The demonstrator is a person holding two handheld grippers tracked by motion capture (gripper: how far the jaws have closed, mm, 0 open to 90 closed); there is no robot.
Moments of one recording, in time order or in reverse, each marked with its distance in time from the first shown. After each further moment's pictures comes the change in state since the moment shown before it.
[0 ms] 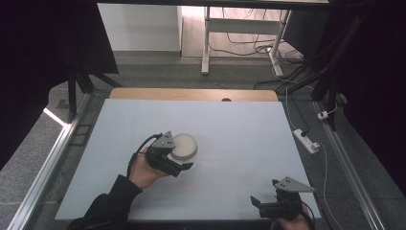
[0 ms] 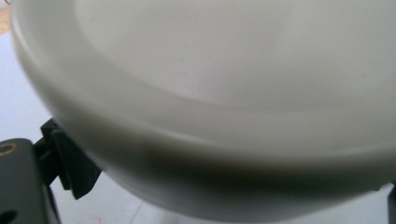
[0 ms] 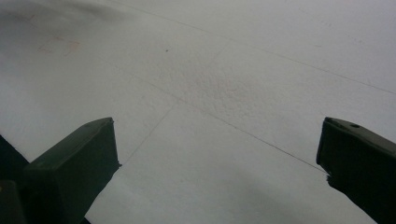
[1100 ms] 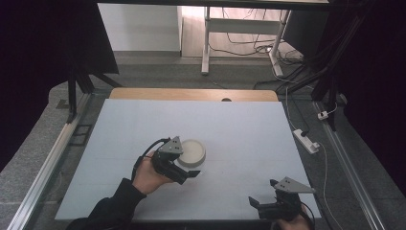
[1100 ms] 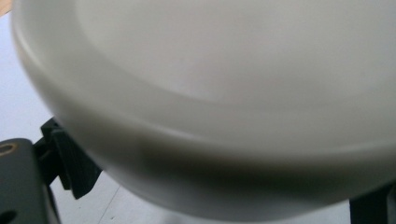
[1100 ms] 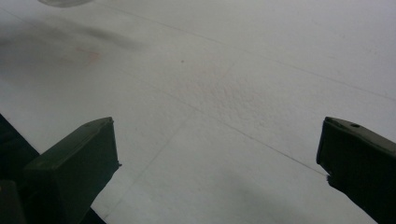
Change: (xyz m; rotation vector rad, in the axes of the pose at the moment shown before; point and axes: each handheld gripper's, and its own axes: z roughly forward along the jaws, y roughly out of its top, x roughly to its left) left arm -0.024 0.013 0.003 0.017 -0.074 0.031; right arm 0.006 0.004 -0.003 -0.037 0.044 -0.002
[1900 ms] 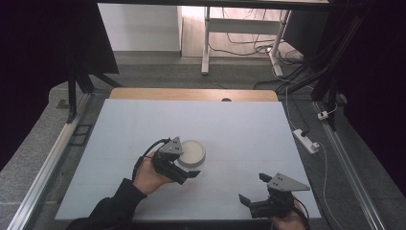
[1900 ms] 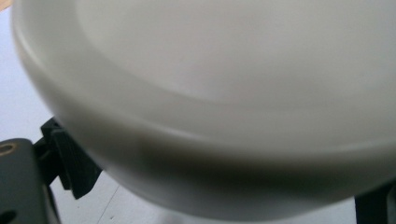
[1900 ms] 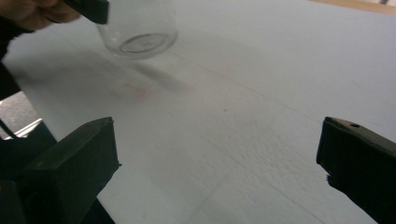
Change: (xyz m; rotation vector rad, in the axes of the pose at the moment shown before) left arm 0.002 -0.004 0.003 0.002 0.002 0.000; right arm 0.024 0.028 0.002 -0.095 0.110 -0.078
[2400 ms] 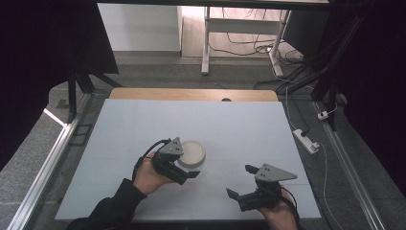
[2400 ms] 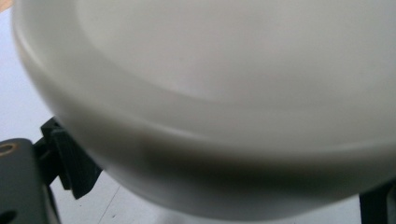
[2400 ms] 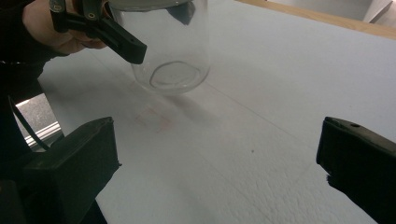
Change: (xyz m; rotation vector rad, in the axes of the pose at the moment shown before) left arm -0.001 -0.001 0.001 0.008 0.006 0.009; right arm 0.010 0.030 0.025 -0.024 0.094 -0.054
